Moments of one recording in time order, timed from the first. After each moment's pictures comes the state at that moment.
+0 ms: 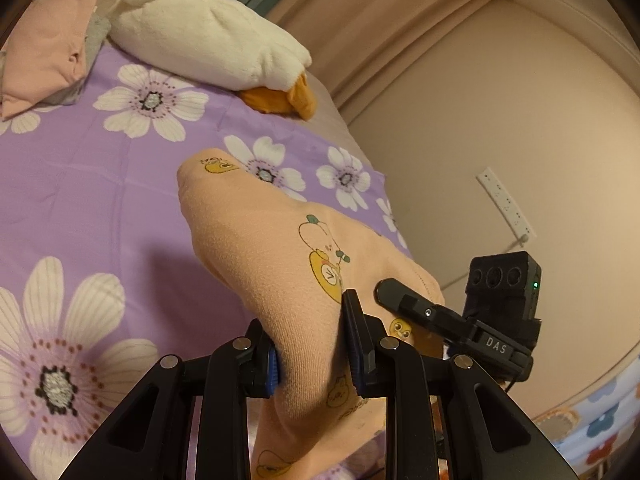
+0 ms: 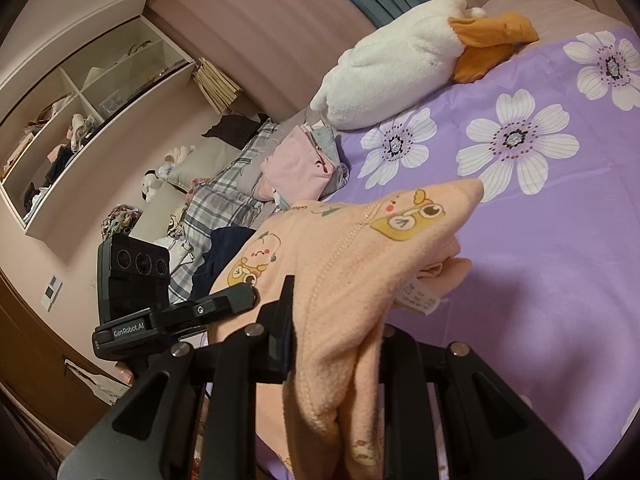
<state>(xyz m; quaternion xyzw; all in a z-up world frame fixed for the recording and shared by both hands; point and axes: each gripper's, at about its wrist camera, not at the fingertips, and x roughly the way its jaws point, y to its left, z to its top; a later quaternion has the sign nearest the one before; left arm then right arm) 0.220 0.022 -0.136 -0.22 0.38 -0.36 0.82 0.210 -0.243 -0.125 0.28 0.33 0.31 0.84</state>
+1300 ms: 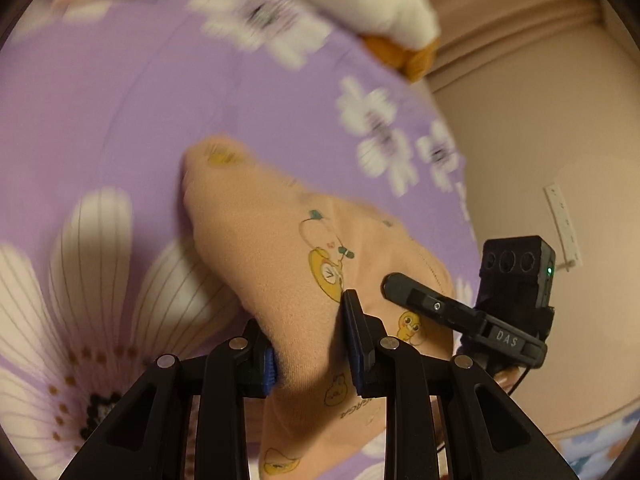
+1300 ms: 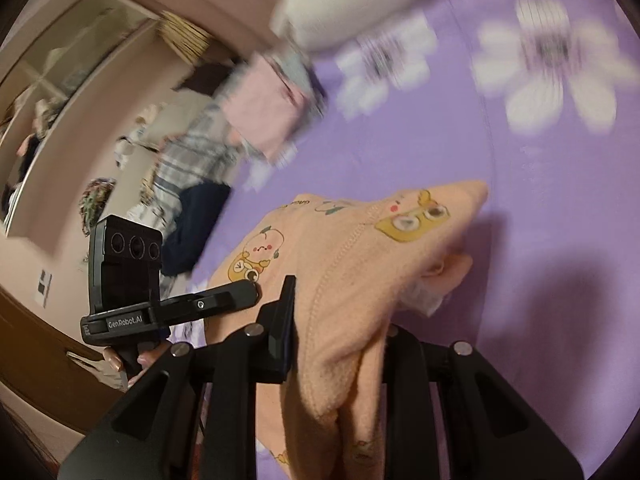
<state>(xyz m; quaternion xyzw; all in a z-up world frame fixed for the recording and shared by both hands) 0.291 0.078 -0.259 -0.26 0.51 -0.28 0.77 0.296 -0.177 -0.226 0.28 0.47 0.32 0.78</state>
